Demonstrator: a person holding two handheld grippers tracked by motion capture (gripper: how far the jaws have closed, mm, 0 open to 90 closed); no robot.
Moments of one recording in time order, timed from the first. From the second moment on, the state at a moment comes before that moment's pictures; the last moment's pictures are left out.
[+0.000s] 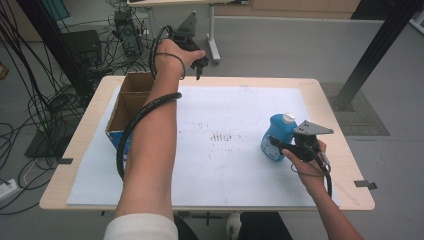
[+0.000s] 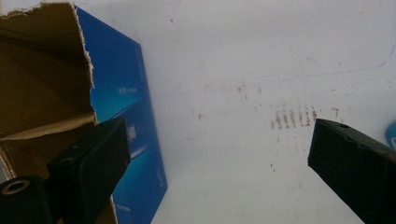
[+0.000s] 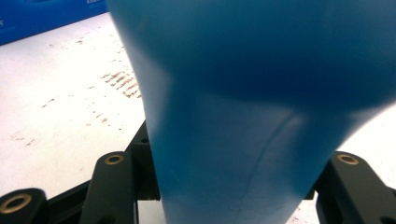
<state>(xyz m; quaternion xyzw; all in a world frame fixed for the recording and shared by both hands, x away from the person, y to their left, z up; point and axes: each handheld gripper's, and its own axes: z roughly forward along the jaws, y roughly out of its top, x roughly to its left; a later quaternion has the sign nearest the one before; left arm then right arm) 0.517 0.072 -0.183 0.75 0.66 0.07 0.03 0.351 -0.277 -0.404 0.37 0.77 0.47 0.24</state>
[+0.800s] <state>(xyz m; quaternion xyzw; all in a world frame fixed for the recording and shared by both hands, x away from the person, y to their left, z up) 0.516 0.074 -0.180 0.75 0.66 0.07 0.03 0.351 -0.277 -0.404 0.37 0.77 0.47 0.24</state>
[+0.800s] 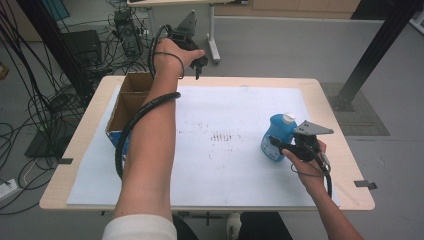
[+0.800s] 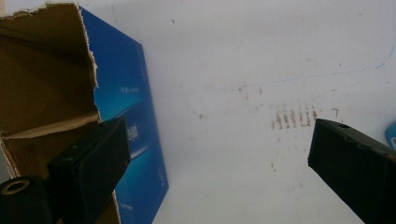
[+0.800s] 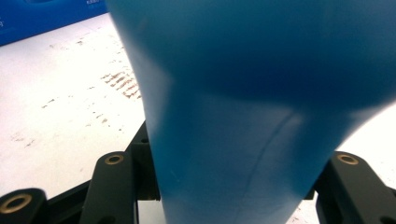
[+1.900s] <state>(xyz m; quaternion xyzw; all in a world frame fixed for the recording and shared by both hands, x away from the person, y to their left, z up) 0.518 0.073 -0.178 0.75 0.65 0.08 0.03 0.351 -0.277 -0.404 0.37 0.77 0.47 0.24</state>
